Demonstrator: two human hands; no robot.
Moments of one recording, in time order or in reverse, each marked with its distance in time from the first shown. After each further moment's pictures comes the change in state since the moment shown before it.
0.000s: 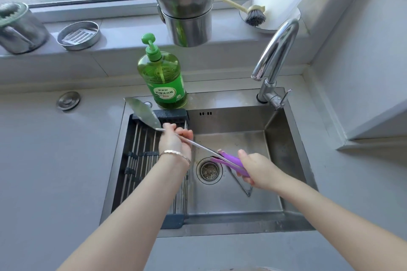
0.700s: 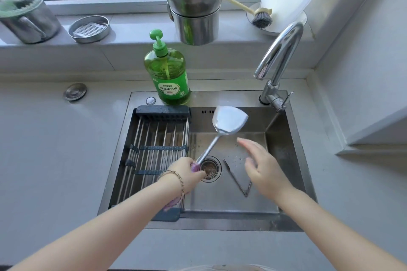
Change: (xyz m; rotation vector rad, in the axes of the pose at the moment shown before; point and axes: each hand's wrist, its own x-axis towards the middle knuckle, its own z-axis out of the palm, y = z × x) left_hand -0.021 -0.025 -0.061 1.688 -0.415 0.205; right_hand -0.013 0.023 0.002 -0.114 0.339 -0.447
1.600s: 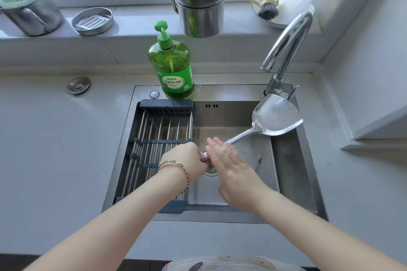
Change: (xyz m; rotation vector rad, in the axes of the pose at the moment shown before) left_hand -0.015 0.017 -0.016 0.455 0.197 0.098; right_hand -0.003 0.000 0.063 -0.574 -0.046 -0.522
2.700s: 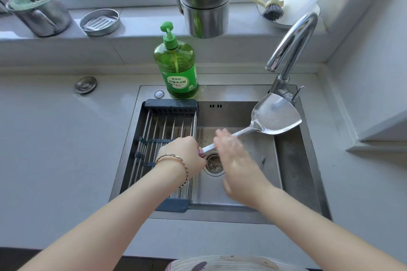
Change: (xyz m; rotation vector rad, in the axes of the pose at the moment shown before) left_hand -0.003 -0.007 -0.014 0.083 0.040 -0.014; right_hand 0.007 -0.005 -0.003 -0.044 0.094 0.066
